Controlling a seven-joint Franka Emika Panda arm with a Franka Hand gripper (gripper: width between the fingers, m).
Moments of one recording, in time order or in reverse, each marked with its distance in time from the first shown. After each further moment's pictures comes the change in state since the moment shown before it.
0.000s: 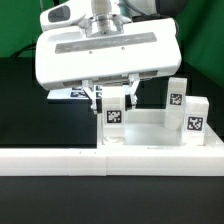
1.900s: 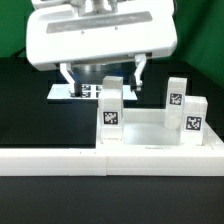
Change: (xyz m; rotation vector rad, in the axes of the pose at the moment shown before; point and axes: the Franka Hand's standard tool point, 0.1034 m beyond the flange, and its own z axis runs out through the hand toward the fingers) arm 0.028 0.008 -0.023 0.002 -0.140 0.055
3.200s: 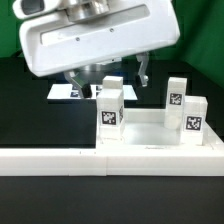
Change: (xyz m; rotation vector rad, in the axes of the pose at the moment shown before) arm -0.013 -0.007 0.002 0.096 -0.483 0.193
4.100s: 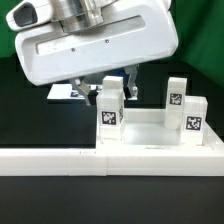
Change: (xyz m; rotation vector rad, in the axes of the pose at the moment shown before) arm 0.011 0.003 0.009 0.008 -0.068 0.076
